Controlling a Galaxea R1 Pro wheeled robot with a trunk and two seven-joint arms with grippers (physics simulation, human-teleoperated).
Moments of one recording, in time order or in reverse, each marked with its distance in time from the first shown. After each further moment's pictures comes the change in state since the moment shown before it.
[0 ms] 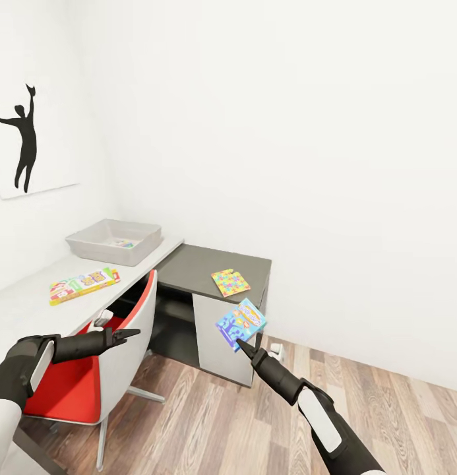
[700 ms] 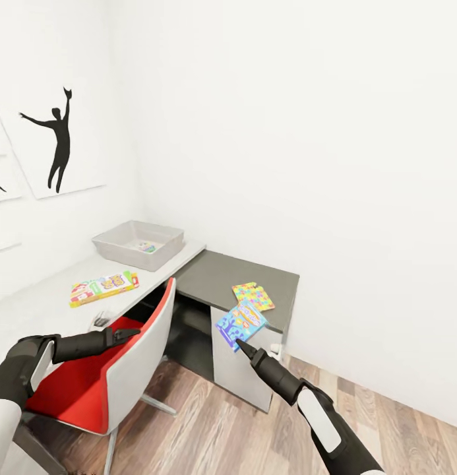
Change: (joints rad) left arm 0.000 -0.001 0.000 0.000 0.001 0.000 0.000; right arm 0.000 0.002 0.002 0.000 0.001 0.000 -0.001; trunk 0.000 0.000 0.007
